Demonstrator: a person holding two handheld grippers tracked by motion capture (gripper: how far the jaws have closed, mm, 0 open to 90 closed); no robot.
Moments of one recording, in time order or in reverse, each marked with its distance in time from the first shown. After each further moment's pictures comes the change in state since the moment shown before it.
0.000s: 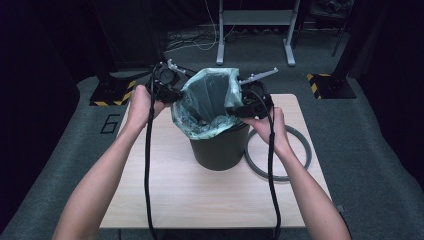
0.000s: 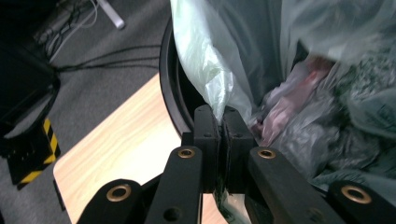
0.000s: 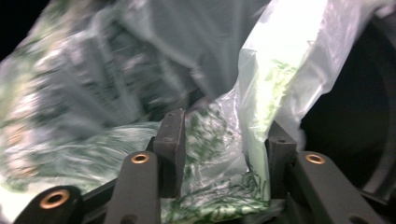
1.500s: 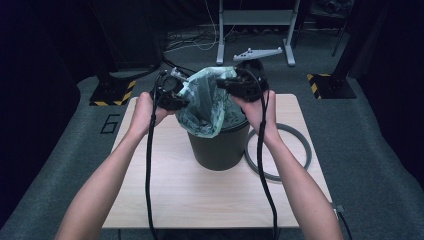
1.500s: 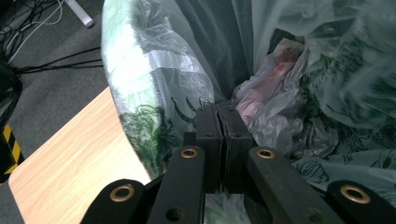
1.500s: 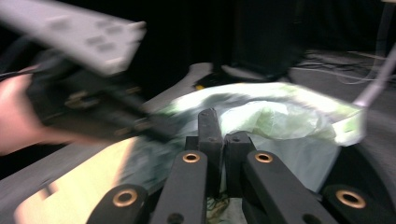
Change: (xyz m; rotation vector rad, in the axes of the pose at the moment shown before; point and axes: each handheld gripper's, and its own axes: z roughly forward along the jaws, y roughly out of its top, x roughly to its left) left arm -0.010 -0.014 0.012 0.021 -0.098 0.005; right arm 0.025 0.050 -0.032 -0.300 -0.012 -0.019
